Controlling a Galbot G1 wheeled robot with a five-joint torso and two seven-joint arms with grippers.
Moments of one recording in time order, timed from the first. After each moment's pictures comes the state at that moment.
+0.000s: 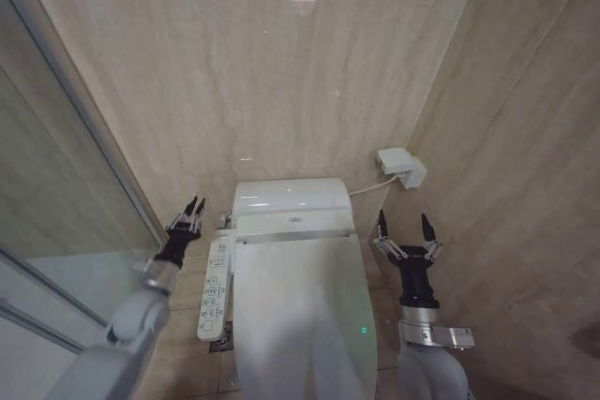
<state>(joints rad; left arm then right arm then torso) 1.18 -1.02 -0.39 -1.83 -0.50 -0.17 -0.11 -1.45 1.38 0.49 2.04 0.27 0.52 0.14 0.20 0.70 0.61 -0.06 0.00</state>
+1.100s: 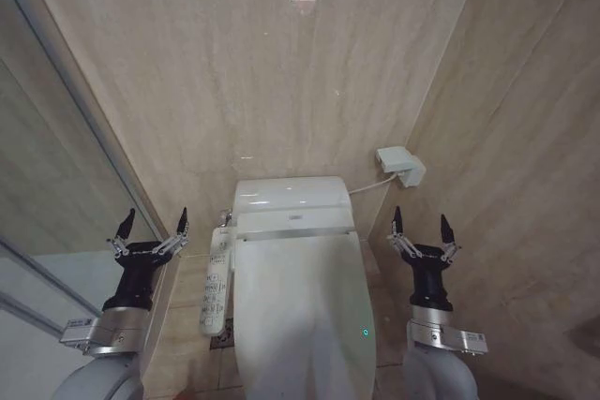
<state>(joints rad) 1.53 -1.10 -0.59 -2.30 -0.38 -0.11 -0.28 -1.47 1.46 0.54 2.09 0.22 0.50 0.16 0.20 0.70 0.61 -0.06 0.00</state>
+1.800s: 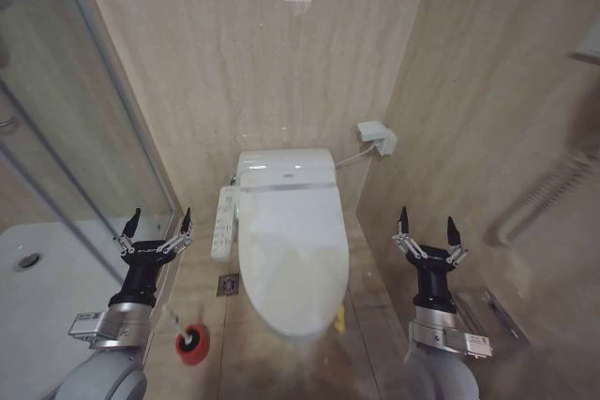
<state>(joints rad) 1.49 -1.09 -0.57 -2.26 -0.39 -0.11 -0.27 -1.47 1.49 0.57 2.09 0.21 0.50 0.17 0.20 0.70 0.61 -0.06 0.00</state>
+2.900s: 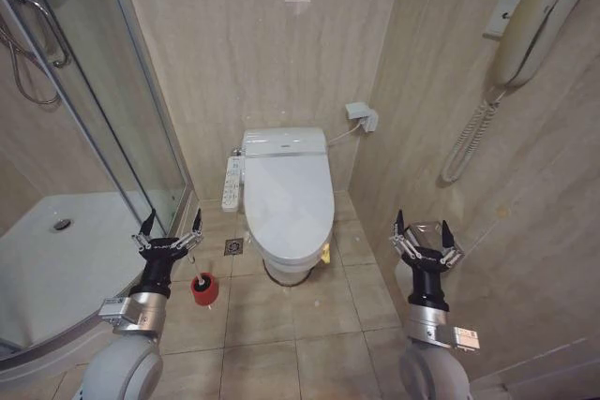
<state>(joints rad) 1.41 -1.10 -0.50 -2.16 -0.39 -0.12 -0.27 -1.44 1.49 0.56 2.03 0.21 0.50 0.19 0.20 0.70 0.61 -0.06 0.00</state>
